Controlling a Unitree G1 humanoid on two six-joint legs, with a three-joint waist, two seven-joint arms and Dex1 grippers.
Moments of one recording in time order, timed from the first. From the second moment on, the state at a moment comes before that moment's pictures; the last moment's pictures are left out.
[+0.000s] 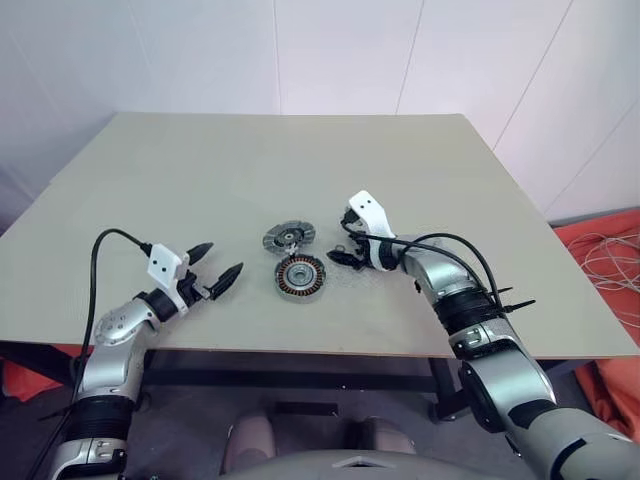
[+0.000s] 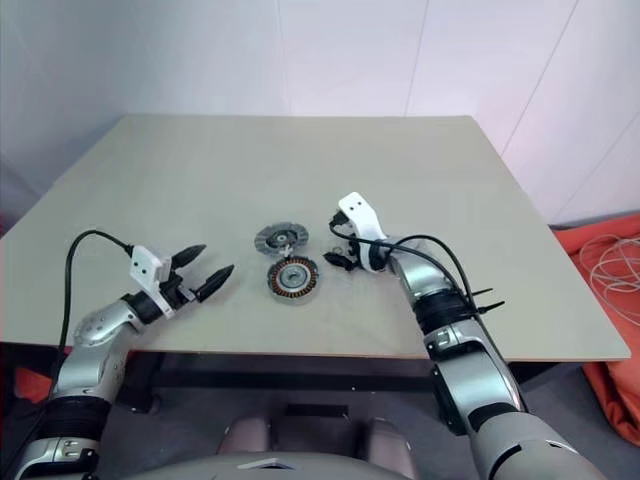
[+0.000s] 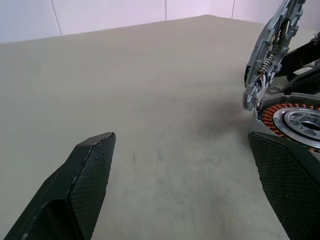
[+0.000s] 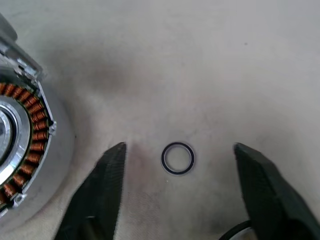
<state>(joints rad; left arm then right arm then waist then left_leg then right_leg) -0.10 0.43 0.16 0.22 -0.34 -0.05 -0.80 -0.69 -0.27 0.22 0.46 0.02 0.61 0.69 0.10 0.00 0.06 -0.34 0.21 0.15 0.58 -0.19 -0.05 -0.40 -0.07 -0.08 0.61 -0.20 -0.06</state>
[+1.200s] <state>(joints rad) -0.03 0.41 0.15 0.06 -0.37 0.06 -0.78 -0.64 -0.52 0.30 -0.02 0.16 0.82 1.04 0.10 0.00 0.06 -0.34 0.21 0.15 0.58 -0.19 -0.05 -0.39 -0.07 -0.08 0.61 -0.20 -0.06</state>
